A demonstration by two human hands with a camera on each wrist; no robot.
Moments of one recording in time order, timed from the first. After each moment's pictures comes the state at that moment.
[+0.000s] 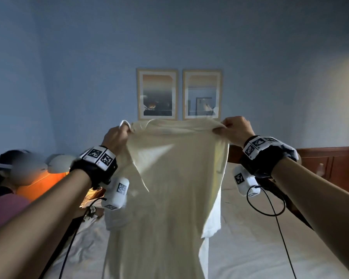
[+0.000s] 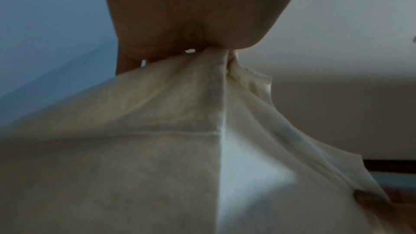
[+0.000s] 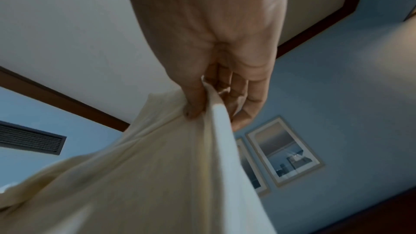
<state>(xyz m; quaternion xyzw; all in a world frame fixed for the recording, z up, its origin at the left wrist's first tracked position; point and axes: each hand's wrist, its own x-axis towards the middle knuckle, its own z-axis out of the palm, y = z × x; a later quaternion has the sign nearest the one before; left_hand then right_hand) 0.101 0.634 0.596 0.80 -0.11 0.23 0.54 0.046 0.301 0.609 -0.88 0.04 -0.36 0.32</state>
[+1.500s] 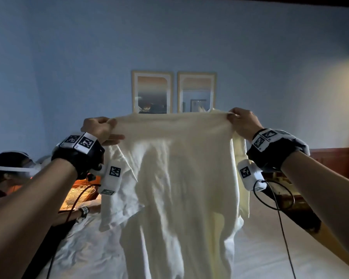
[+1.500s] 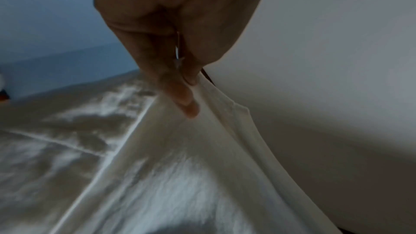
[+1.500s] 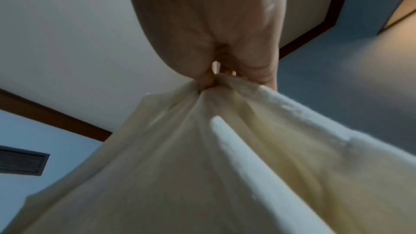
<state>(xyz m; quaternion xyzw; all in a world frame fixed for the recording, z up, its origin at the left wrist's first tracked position) 0.095 0.658 0.623 0.74 -0.05 0.21 0.64 0.020 0.280 0.634 -0.87 0.06 -0.37 0.33</state>
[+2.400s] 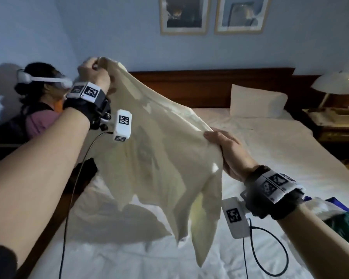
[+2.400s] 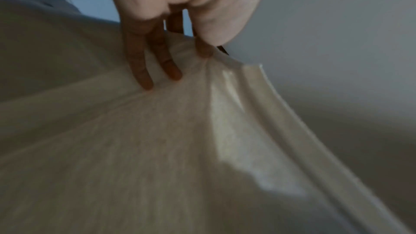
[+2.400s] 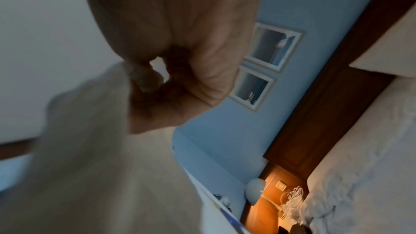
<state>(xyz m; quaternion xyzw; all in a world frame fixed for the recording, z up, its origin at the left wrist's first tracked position) 0.094 0.758 0.504 0.75 0.09 0.32 0.57 -0.076 0.472 0.398 -0.66 -0.06 0.02 0.75</state>
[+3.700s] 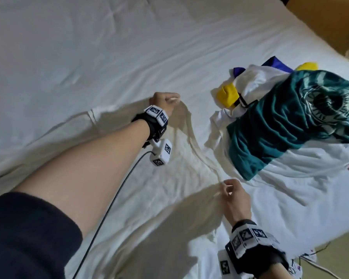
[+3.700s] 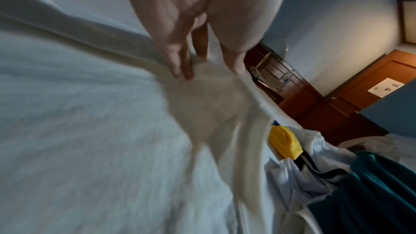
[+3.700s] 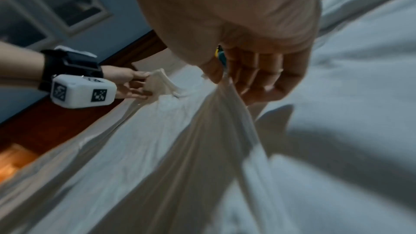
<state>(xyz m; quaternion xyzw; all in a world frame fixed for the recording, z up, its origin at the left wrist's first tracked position) 0.136 0.175 -0.160 0.87 -0.16 -0.18 0.44 -0.171 0.132 -0.187 -0.75 0.53 0.03 0.40</state>
